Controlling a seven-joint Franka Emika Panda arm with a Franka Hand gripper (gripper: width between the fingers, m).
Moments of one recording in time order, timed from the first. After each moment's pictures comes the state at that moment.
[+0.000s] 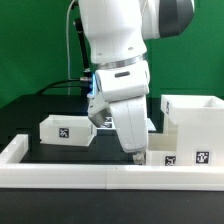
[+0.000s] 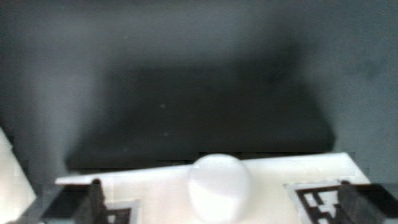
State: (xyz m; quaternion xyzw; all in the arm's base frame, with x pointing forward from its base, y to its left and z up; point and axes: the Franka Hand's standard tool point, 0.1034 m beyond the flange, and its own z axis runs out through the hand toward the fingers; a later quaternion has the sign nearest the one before) arm 0.583 -0.003 0.026 -0.71 -0.69 -0.05 0.11
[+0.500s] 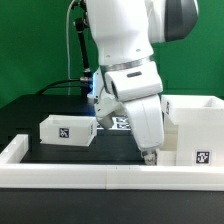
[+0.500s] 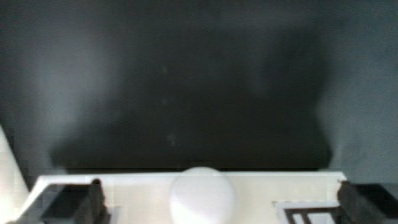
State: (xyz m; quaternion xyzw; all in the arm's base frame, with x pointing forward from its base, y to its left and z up) arm 0.583 0.024 0.024 -0.69 -0.71 -0.08 0.10
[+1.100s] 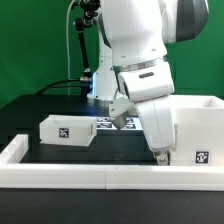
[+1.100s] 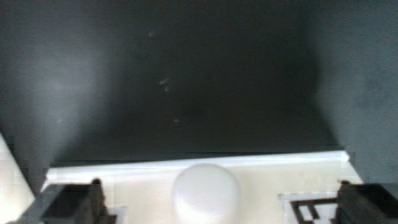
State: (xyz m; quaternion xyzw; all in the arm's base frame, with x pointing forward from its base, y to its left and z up) arm 0.581 0.033 0.022 -0.71 -0.69 -0.07 0.11
